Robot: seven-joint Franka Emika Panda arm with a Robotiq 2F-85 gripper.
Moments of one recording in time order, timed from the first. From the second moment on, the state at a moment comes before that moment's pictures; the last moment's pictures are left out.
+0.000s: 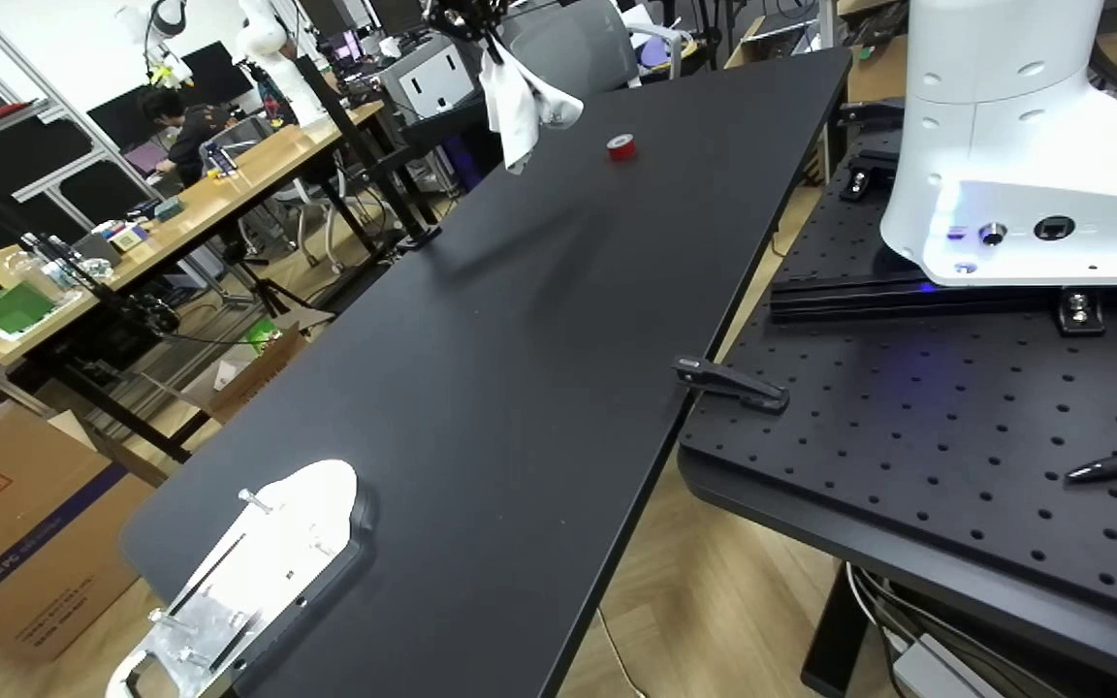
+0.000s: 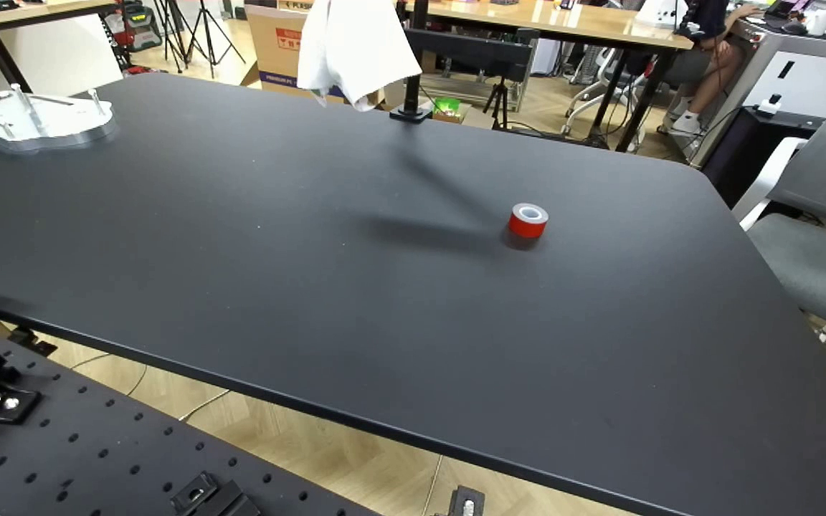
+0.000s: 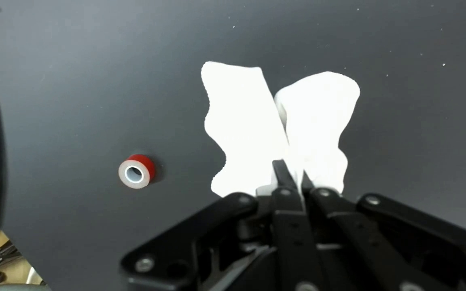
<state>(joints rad) -0.03 -0.03 0.06 -2.19 -0.15 2.17 0.45</state>
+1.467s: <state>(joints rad) 0.03 -0.08 0.08 -2.13 -0.20 2.15 0.42</state>
